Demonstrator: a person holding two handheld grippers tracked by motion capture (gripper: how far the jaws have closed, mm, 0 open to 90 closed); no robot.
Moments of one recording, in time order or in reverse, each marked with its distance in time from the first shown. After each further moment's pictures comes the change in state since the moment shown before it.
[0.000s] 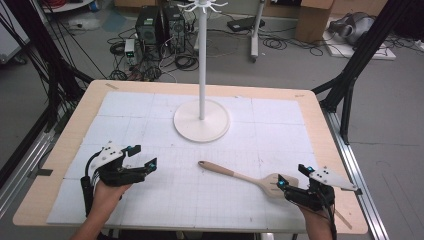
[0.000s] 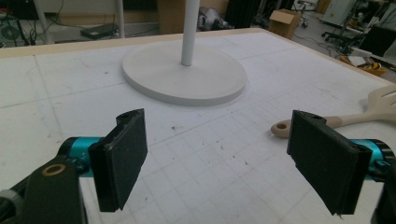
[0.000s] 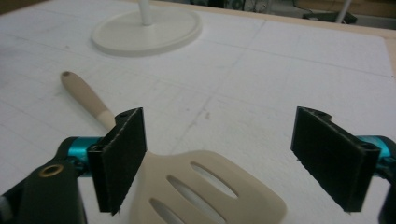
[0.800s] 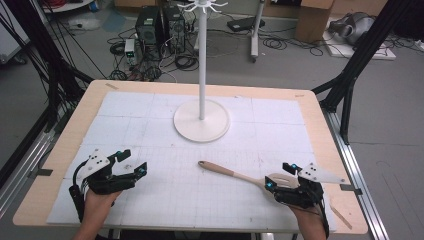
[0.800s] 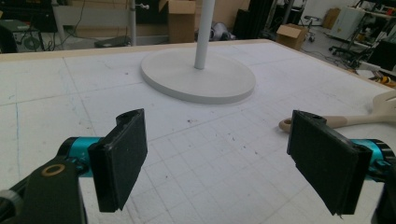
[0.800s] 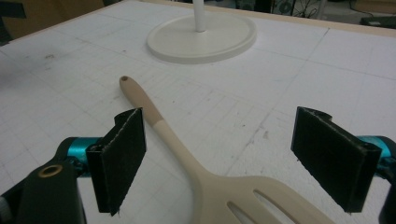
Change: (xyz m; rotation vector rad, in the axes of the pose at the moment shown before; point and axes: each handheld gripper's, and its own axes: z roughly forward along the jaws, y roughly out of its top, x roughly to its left) left arm 0.004 -0.013 -0.019 -0.045 0.031 0.000; right arm 0.016 0.009 0.015 -0.002 0.175 -0.023
